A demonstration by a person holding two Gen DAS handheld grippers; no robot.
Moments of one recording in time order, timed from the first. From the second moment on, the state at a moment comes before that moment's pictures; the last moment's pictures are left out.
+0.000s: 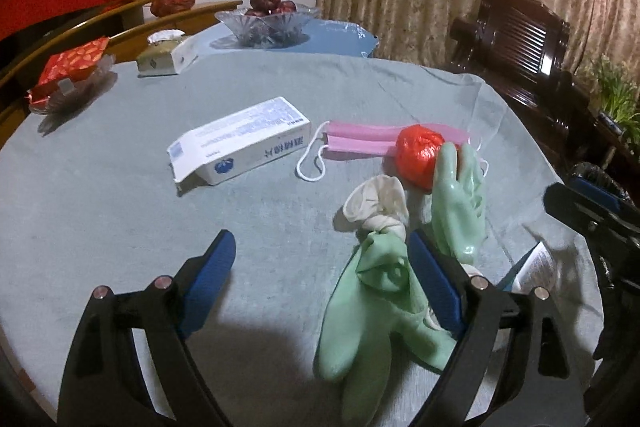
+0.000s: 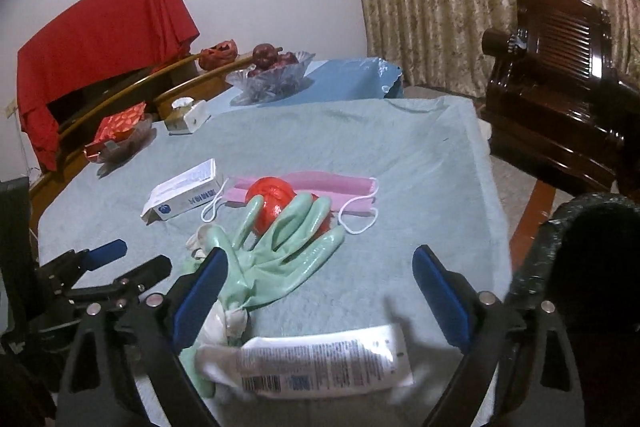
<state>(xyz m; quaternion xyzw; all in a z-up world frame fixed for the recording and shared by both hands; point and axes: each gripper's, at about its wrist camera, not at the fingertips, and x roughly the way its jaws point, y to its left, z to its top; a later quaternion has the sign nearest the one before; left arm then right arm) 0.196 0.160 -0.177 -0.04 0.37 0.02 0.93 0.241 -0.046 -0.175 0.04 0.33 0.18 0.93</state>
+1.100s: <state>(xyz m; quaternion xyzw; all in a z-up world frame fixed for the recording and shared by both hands) 0.218 0.174 -0.186 -0.08 0.40 -0.03 0.91 0.258 0.001 -0.192 0.03 0.35 0.22 0.91</state>
